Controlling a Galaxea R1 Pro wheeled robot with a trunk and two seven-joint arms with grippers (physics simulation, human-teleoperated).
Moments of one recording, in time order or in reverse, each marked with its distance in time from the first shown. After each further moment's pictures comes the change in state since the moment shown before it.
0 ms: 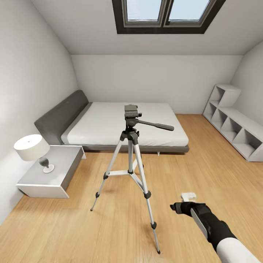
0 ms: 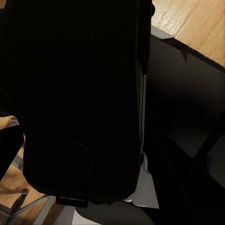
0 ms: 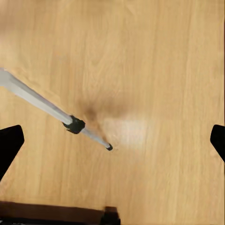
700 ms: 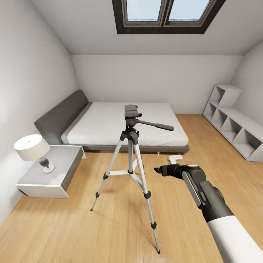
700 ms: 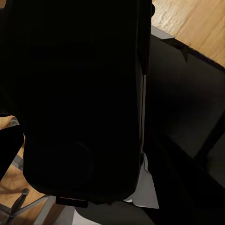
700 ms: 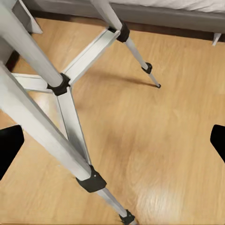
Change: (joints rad) left arm 0.000 0.001 0.000 0.000 0.000 0.000 0.000; right arm -0.121 0.048 0.045 -0.533 -0.025 0.332 0.085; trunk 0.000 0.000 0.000
